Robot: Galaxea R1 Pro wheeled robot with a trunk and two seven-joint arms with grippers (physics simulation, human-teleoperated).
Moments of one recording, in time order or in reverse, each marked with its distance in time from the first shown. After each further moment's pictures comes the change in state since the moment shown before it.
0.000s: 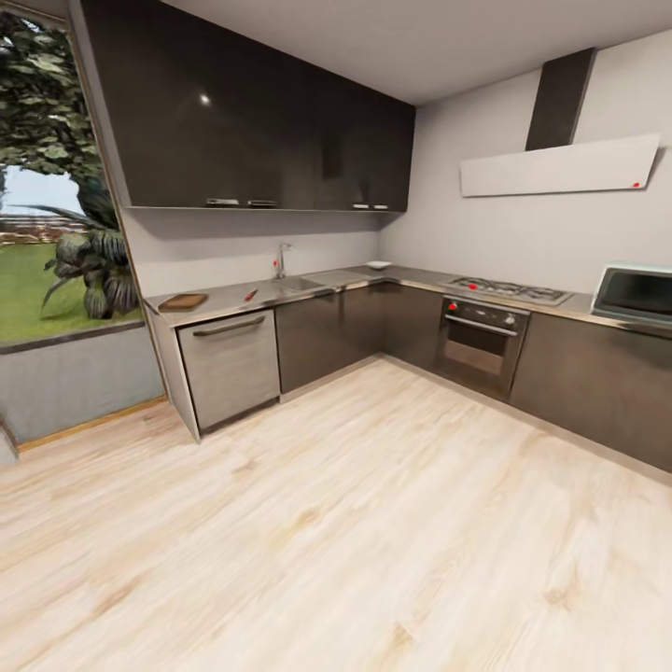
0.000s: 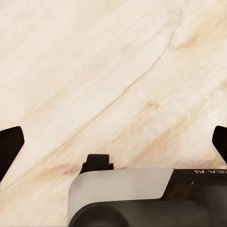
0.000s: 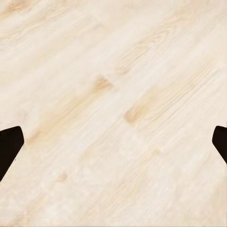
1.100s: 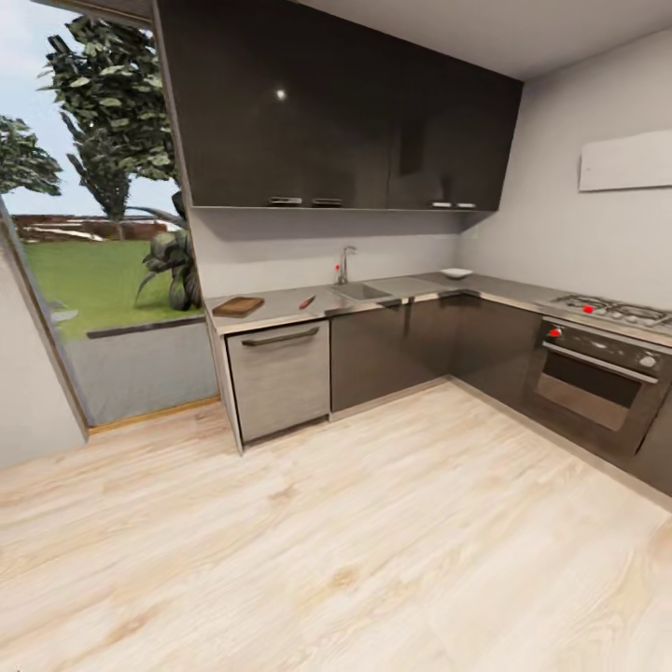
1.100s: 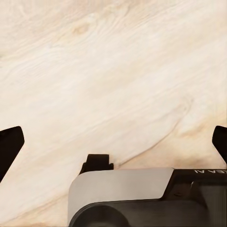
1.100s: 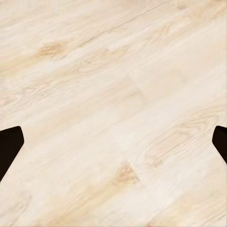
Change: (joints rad) left arm 0.000 0.000 0.000 0.000 -0.001 0.000 0.000; right arm 0.000 0.000 0.000 0.000 0.000 0.000 0.000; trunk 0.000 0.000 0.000
